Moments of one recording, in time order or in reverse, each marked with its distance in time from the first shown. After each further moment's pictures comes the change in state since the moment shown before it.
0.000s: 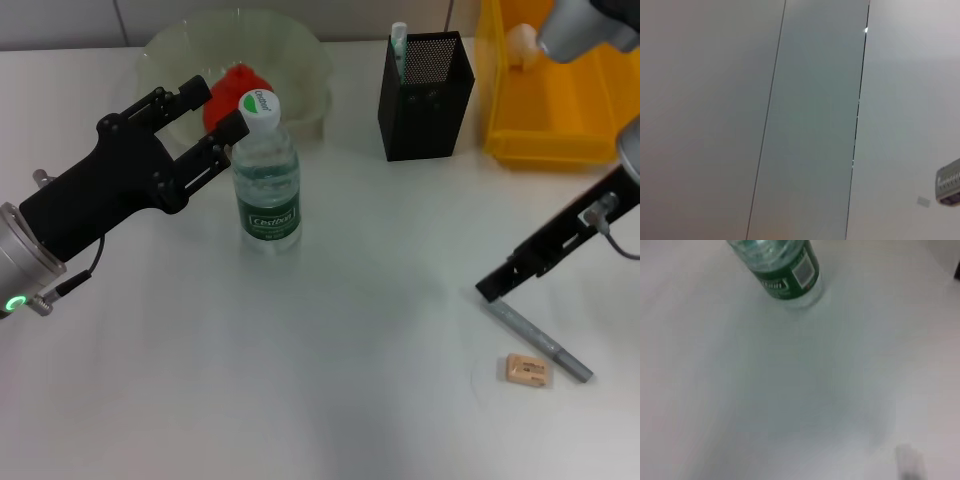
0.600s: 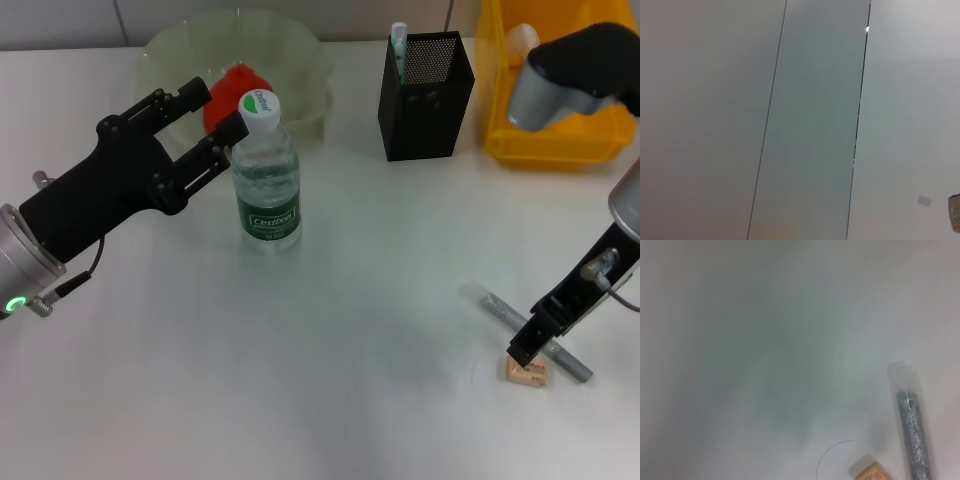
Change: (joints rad) left arm 0.000 0.000 0.000 -0.006 0.000 -0.001 0.002; right arm -0.002 0.002 -0.171 -0.010 -0.078 -0.072 0.188
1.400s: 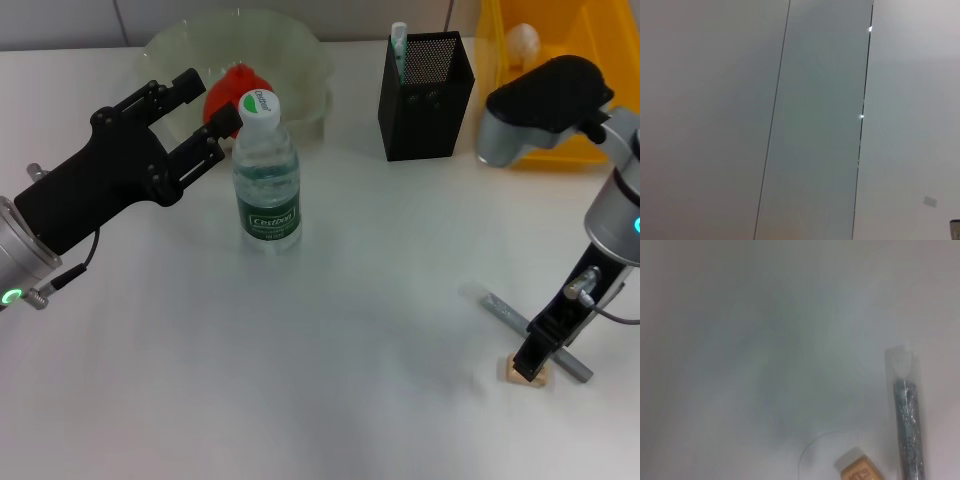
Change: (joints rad) left arm -0.006 0.005 -0.012 0.006 0.000 -0.007 0.000; right arm 0.050 -0.002 -0.104 0.126 -0.037 0.061 0.002
